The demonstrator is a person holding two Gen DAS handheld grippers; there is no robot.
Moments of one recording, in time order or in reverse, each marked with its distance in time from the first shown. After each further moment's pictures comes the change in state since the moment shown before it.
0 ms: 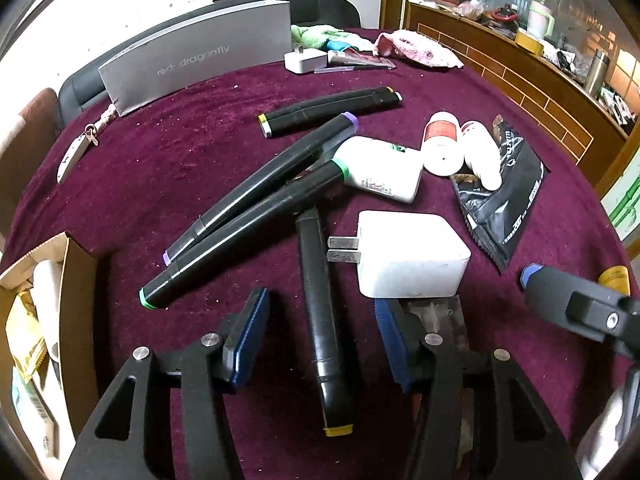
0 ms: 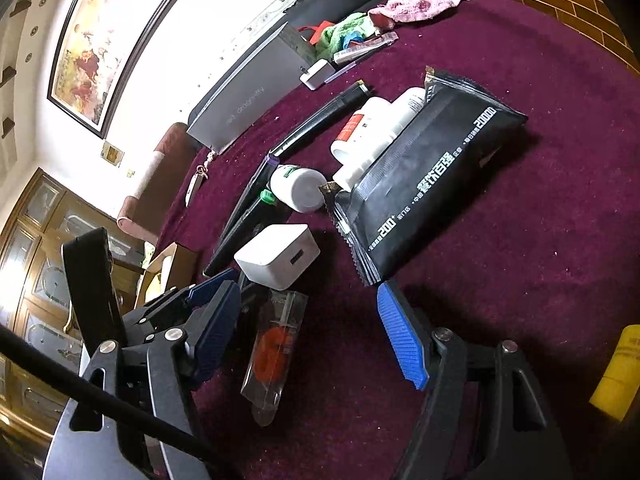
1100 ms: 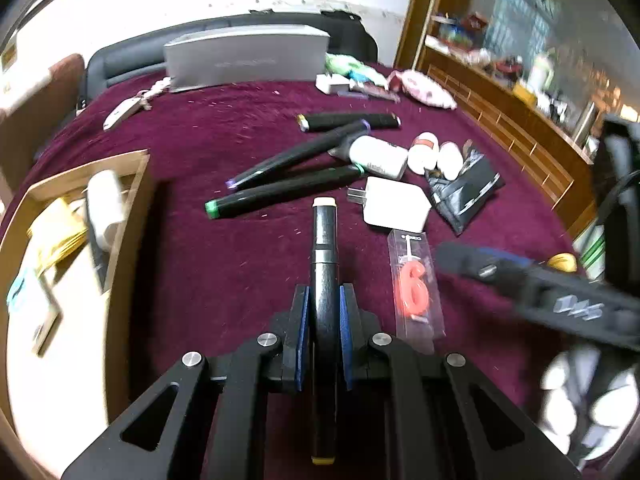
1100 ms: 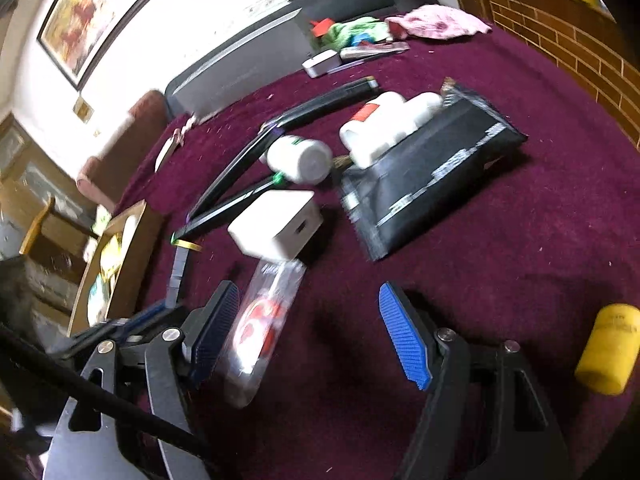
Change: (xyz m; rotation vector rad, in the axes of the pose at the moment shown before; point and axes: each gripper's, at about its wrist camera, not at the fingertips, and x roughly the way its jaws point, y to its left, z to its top) left arm -0.082 0.030 -0.069 -0.168 -0.117 -0.071; right arm 0.007 0.041 -0.021 -0.177 0.035 -0.211
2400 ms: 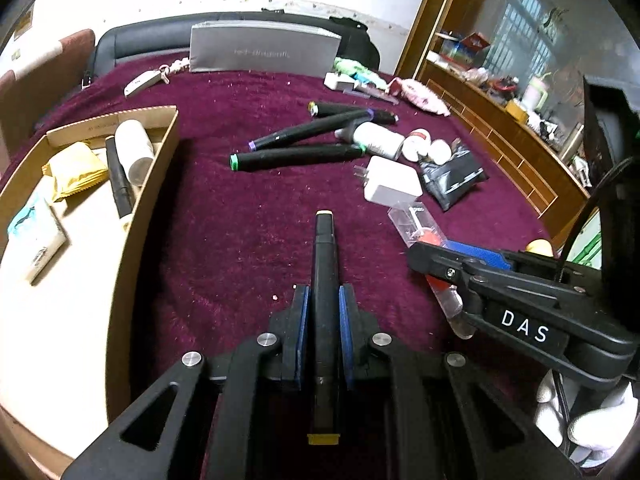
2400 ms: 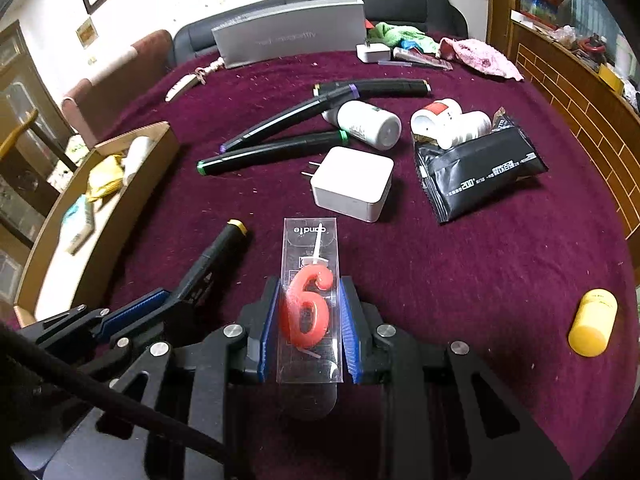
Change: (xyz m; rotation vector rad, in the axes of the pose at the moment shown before) left arm -0.016 0.010 -0.039 -0.070 -0.023 -0.063; right arm -0.001 0.070 -0.031 -0.223 0.042 -0.168
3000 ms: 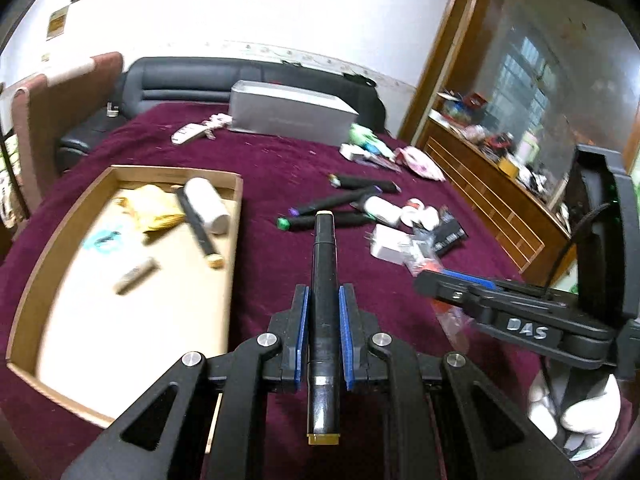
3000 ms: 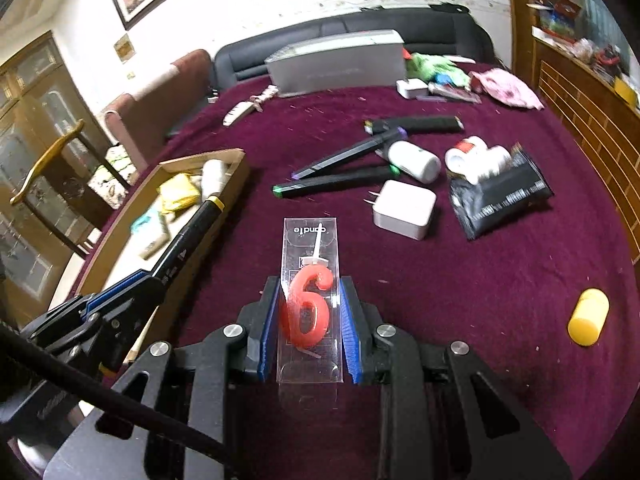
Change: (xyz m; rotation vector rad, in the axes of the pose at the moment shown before) left arm -0.094 0.033 0.000 -0.069 -0.197 0.023; right arm -0.055 0.035 0.000 -0.035 -0.075 0.136
